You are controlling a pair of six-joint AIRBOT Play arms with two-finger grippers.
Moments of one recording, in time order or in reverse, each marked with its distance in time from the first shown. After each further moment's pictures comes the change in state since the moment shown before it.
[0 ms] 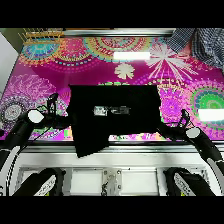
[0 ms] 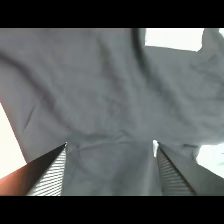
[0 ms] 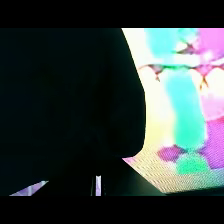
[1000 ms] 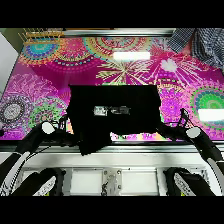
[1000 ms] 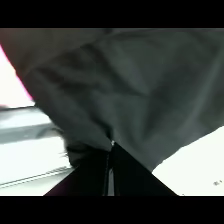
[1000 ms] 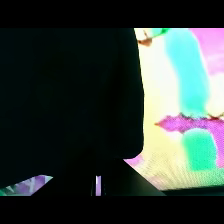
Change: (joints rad) left arm -0.093 -0.030 -0.193 -0.045 -0.058 -0.027; right arm 0.002 0.006 0.017 0.003 0.038 -0.034
